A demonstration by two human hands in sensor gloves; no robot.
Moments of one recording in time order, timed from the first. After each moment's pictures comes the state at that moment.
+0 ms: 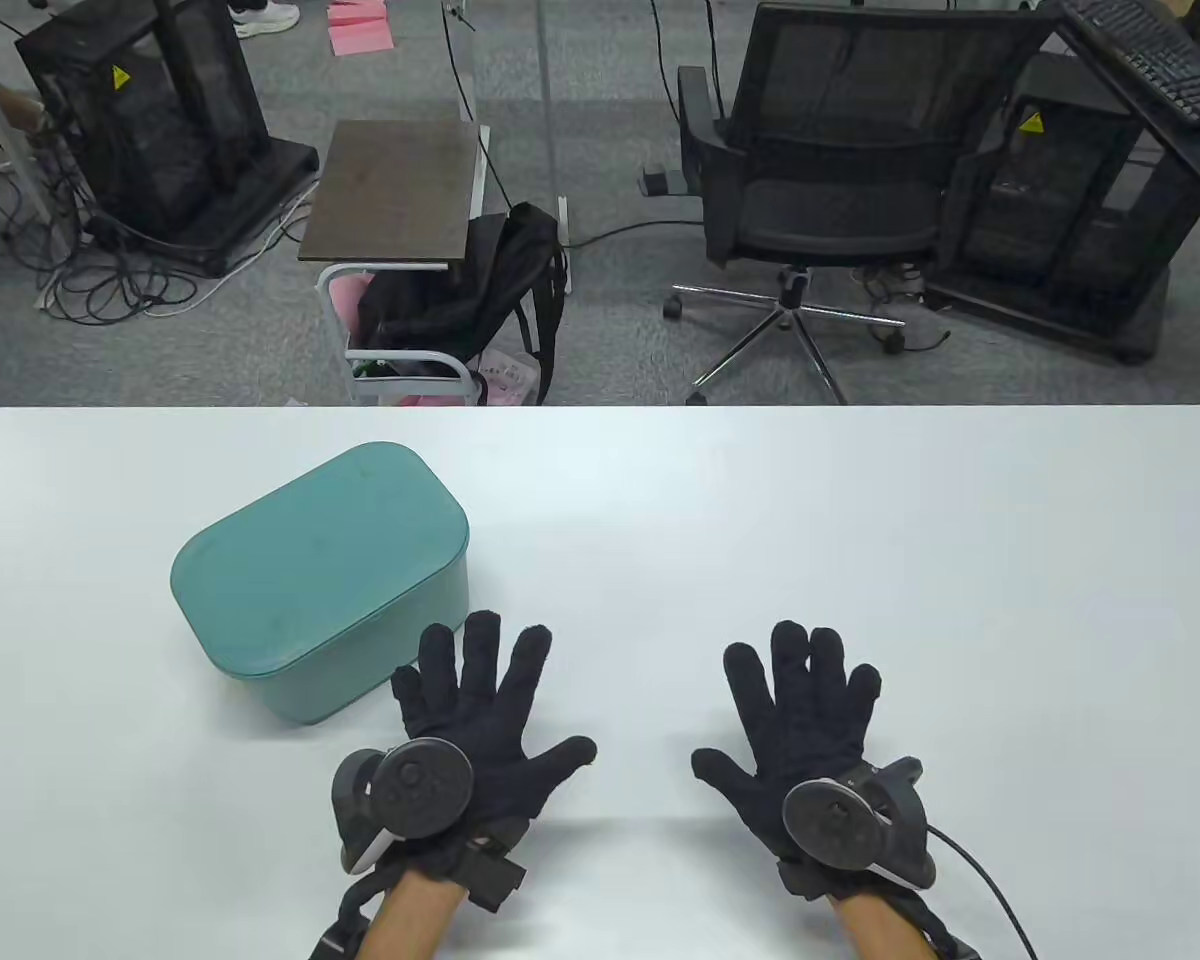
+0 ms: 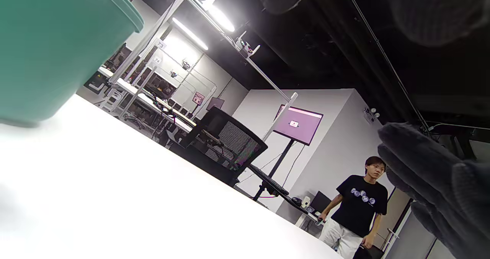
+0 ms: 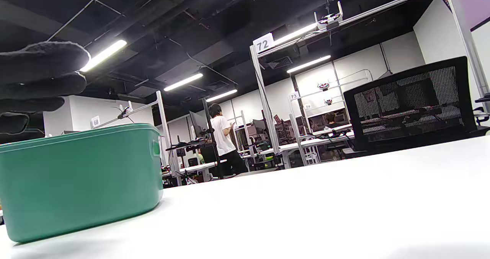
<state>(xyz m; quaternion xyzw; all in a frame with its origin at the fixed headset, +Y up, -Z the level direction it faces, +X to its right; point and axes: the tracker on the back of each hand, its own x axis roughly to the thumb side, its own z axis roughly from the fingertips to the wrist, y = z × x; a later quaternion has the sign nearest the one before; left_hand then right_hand) -0.161 -0.706 -0.245 0.11 -0.15 0.32 0.93 0.162 -0.715 -0.240 0.21 -0.18 0.95 0.18</state>
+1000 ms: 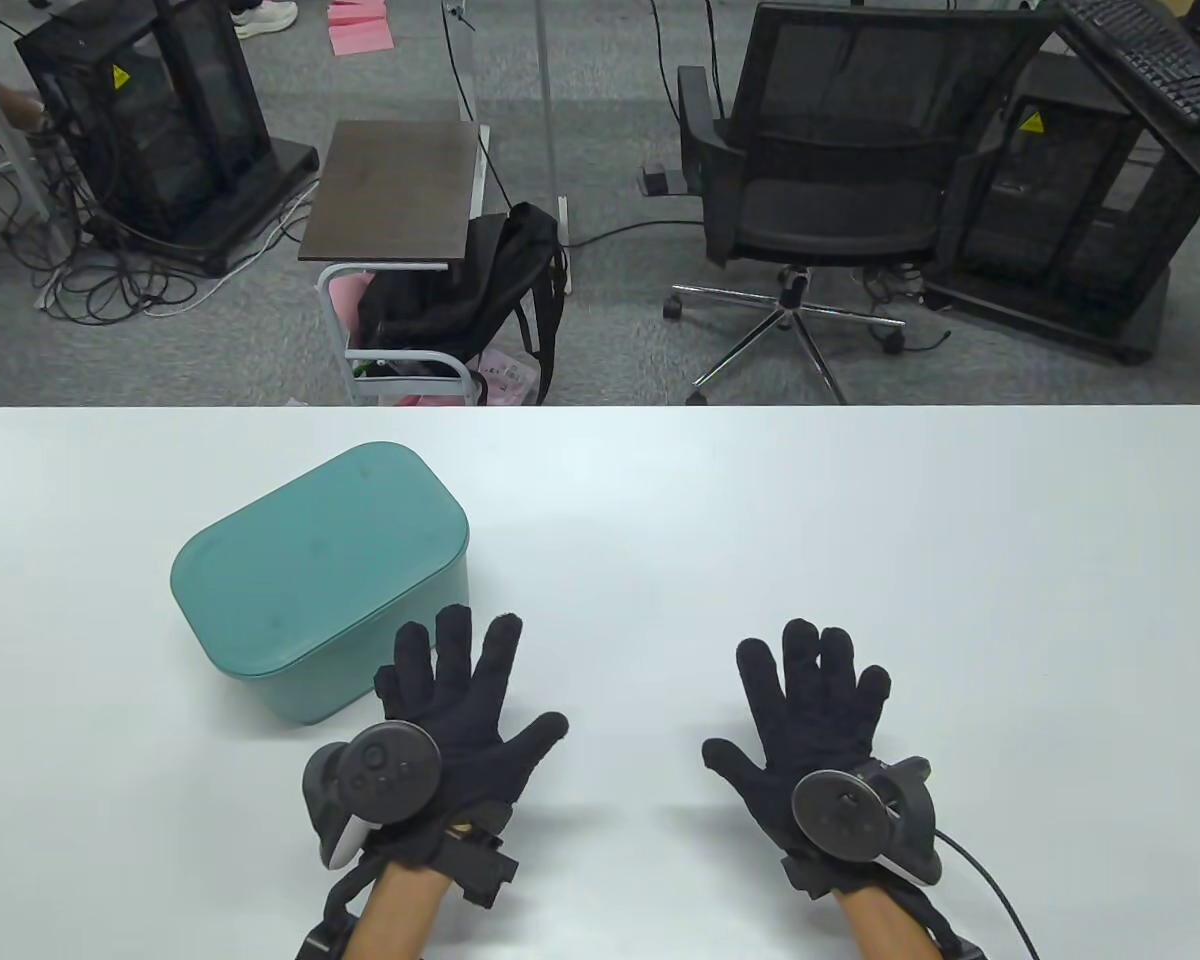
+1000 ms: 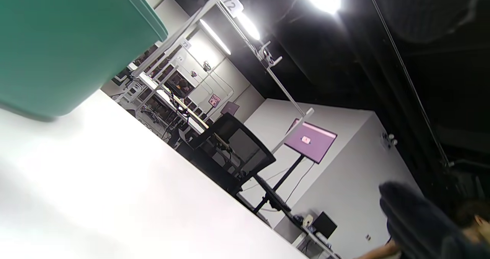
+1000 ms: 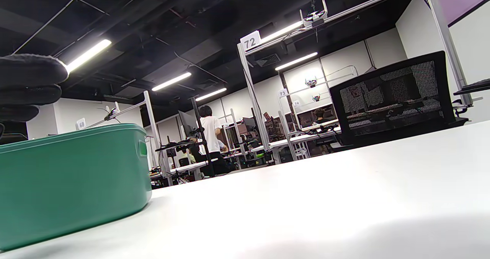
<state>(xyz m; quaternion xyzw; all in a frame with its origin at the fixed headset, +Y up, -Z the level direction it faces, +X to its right) -0.182 -0.696 -0.250 0.10 -0.11 0.39 0.91 0.170 -0.717 -0.245 0.18 -0.17 0.95 0.19</state>
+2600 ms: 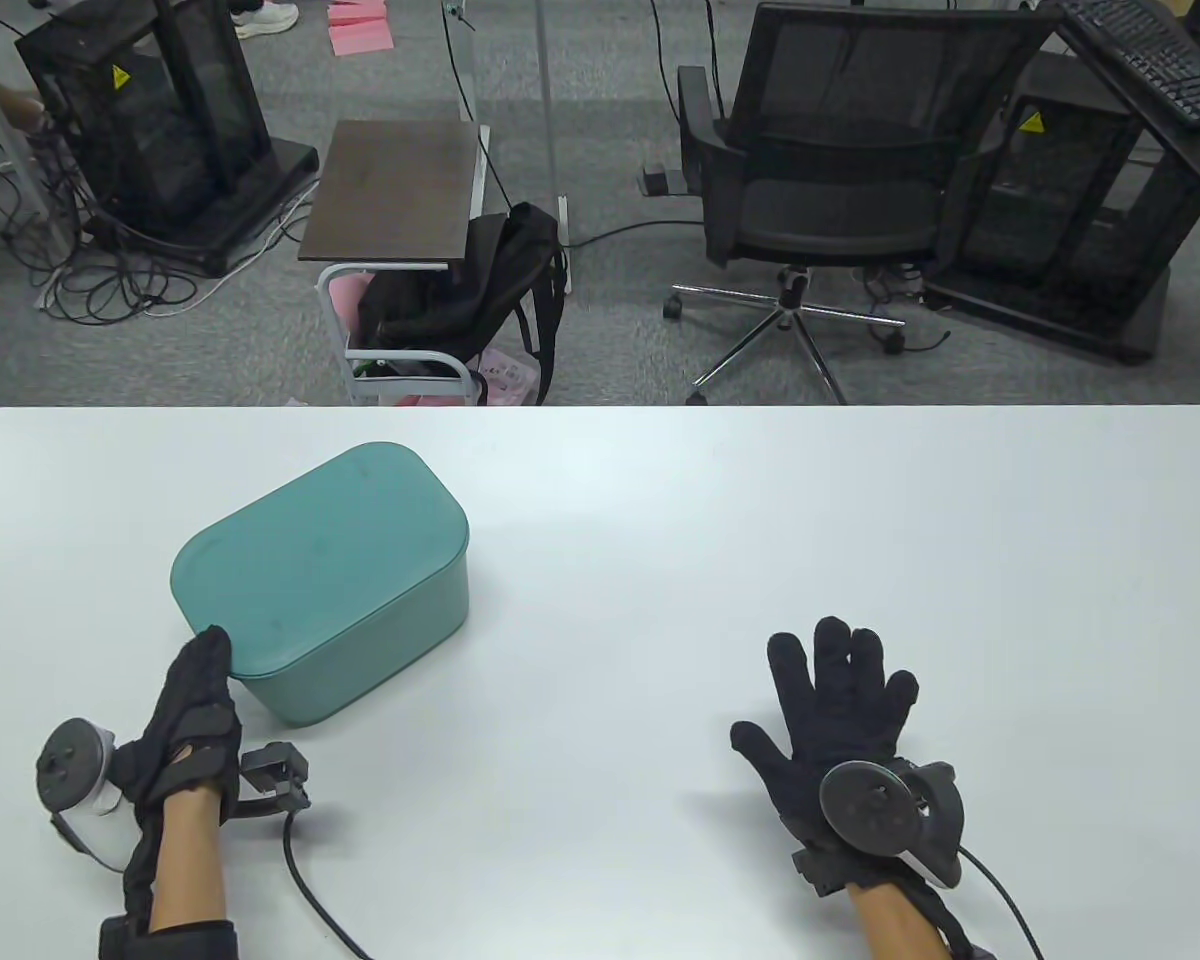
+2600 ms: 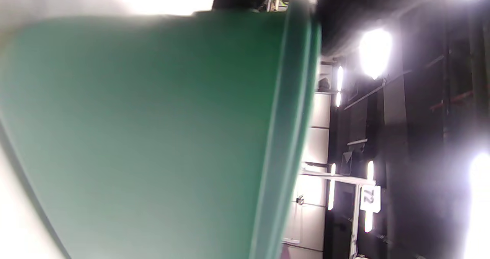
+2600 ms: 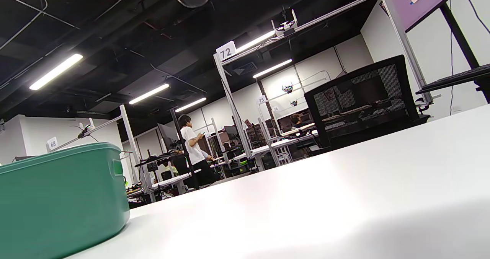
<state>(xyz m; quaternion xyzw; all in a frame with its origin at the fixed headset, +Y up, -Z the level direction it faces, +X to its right) -0.387 -0.766 -0.267 0.10 0.22 0.74 0.62 0.189 -0.716 -0.246 0.14 -0.18 0.95 0.22</state>
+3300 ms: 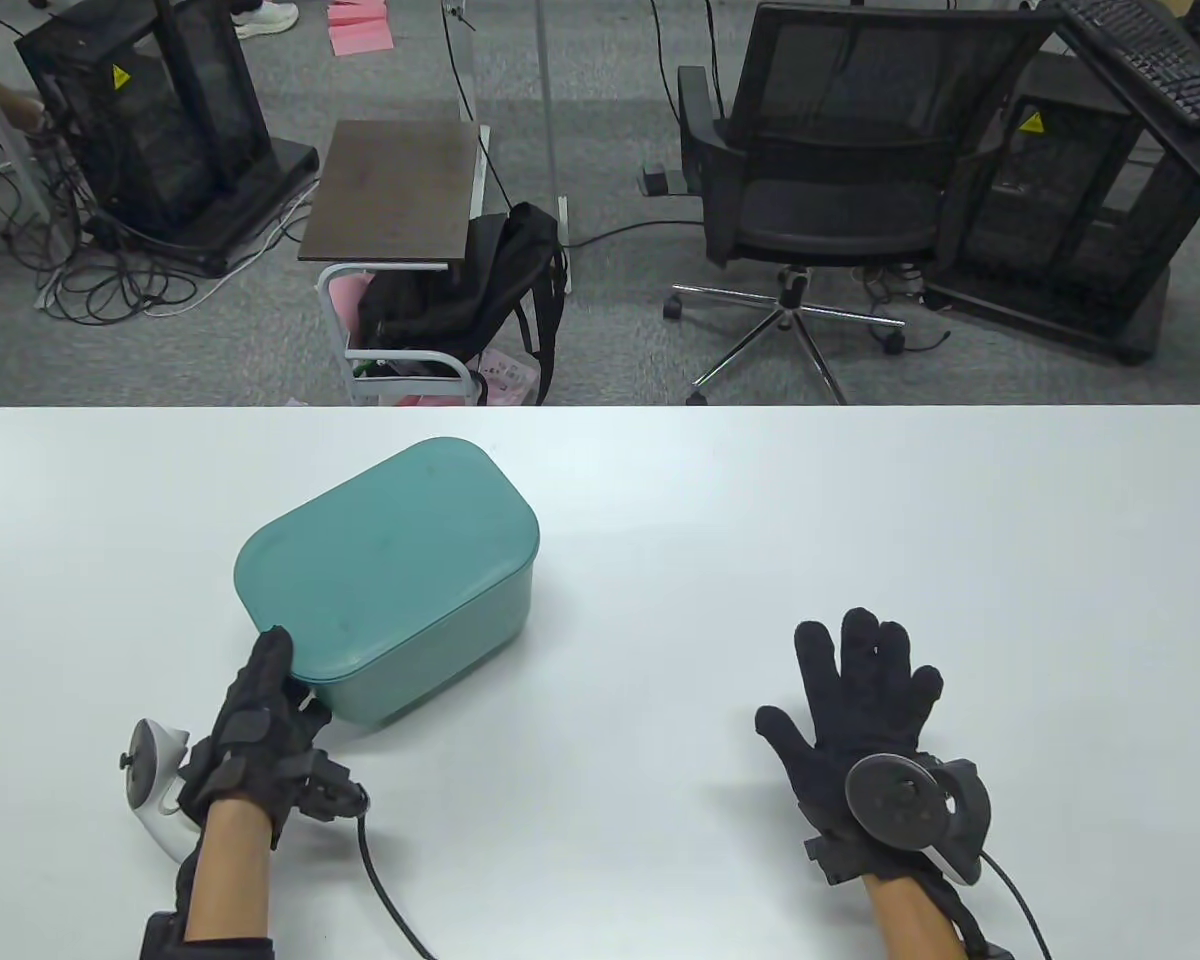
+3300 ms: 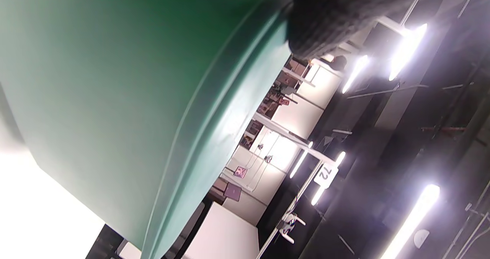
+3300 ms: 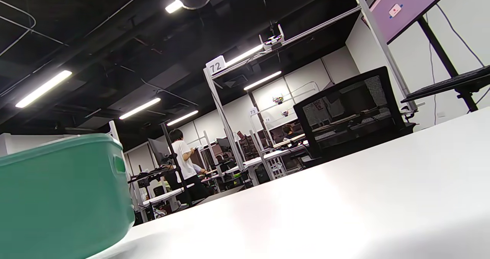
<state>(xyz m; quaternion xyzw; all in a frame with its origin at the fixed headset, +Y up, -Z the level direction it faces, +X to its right) -0.318 -0.757 -0.270 0.03 0.12 0.86 0.50 0.207 -0.711 -0.250 0.11 -0.20 0.95 0.23</state>
